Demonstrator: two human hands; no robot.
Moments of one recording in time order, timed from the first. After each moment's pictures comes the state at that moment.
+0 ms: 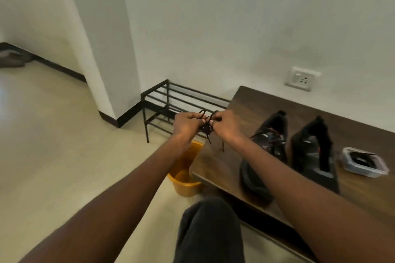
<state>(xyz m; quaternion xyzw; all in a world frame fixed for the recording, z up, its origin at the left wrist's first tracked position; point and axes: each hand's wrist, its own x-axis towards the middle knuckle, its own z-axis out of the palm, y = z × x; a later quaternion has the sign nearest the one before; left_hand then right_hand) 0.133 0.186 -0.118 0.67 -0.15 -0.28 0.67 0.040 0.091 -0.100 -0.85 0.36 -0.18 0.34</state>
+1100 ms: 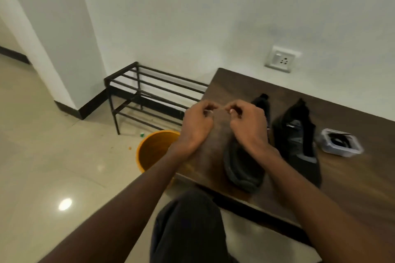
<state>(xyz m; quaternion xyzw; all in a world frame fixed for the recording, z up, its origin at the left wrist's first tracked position) 0.088 0.119 -0.156 0.72 -0.44 -0.12 0.52 -0.046 0.049 -0.115 -0.84 0.40 -0.32 0.18</state>
